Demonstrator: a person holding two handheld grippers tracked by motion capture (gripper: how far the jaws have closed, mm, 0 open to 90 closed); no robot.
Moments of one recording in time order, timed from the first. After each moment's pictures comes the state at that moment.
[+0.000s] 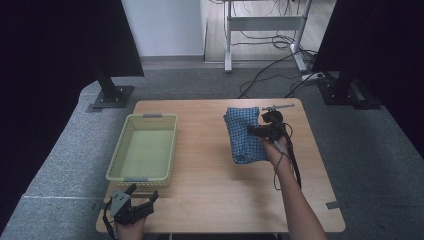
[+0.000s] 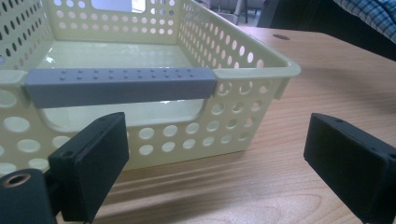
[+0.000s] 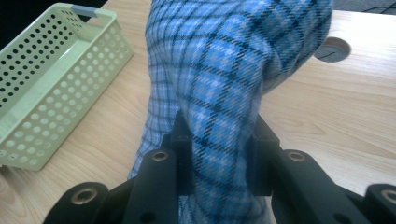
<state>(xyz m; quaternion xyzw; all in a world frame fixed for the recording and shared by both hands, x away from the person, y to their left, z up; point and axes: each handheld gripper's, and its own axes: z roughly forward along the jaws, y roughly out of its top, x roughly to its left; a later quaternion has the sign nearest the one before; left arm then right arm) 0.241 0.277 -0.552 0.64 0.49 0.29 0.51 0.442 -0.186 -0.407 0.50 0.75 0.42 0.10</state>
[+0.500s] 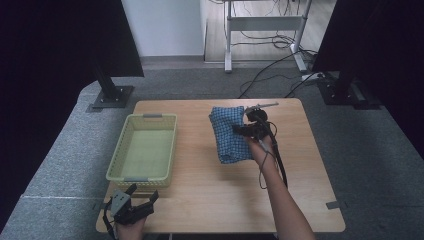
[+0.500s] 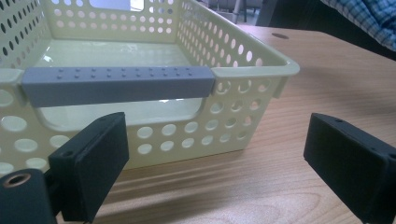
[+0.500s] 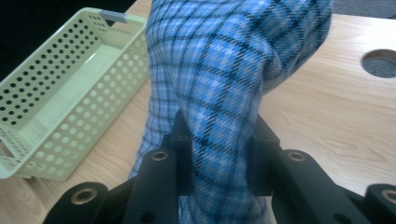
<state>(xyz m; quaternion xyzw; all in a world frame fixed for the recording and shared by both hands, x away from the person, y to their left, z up) 0.241 0.277 -0.552 0.64 0.49 0.29 0.51 0.446 -0.141 -0.404 0.48 0.76 0.43 0.09</state>
